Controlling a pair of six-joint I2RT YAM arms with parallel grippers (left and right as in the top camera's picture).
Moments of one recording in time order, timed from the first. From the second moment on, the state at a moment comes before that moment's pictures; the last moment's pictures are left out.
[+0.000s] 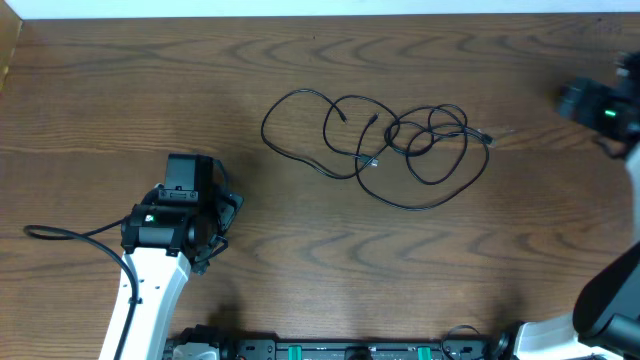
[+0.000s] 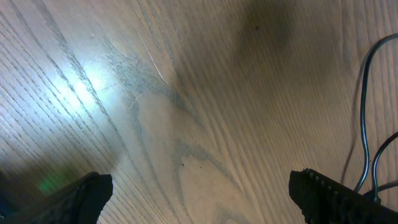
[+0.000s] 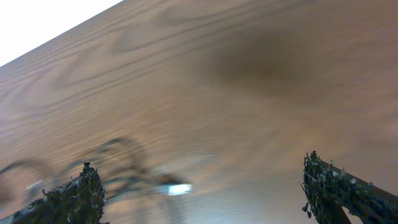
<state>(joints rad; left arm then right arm) -0.08 1.11 0.89 -1.07 -0.08 -1.15 -0.35 1.68 1.34 -0.52 -0.29 0.12</state>
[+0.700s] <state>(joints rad) -0.08 1.11 0.89 -1.07 -0.08 -1.15 0.36 1.80 1.33 -0.57 -0.25 0.43</state>
